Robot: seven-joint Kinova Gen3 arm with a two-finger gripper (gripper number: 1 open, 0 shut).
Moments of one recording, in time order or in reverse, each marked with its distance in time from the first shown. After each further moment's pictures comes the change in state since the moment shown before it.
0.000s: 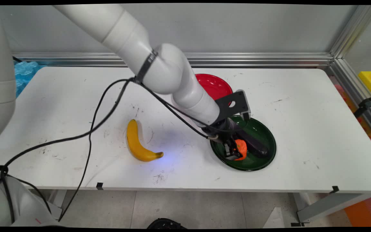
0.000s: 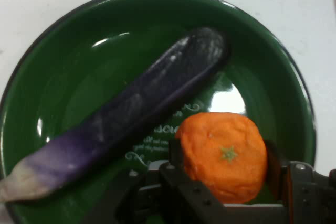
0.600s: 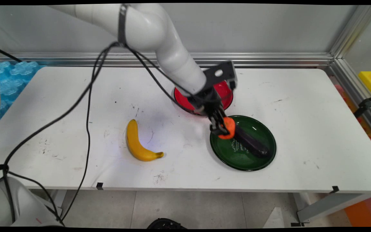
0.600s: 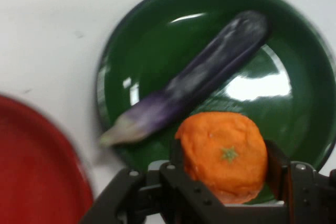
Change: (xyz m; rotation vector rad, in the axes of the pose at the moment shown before) arm 0.002 -0.053 -0.073 -0.002 -0.031 0.031
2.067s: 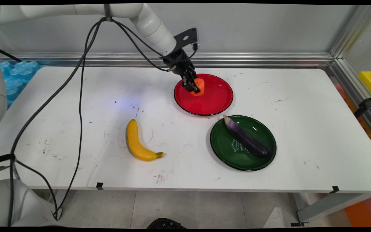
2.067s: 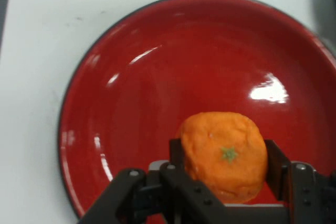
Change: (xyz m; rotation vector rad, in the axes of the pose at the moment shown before) arm -0.075 -0.170 -0.027 0.116 -0.016 0.030
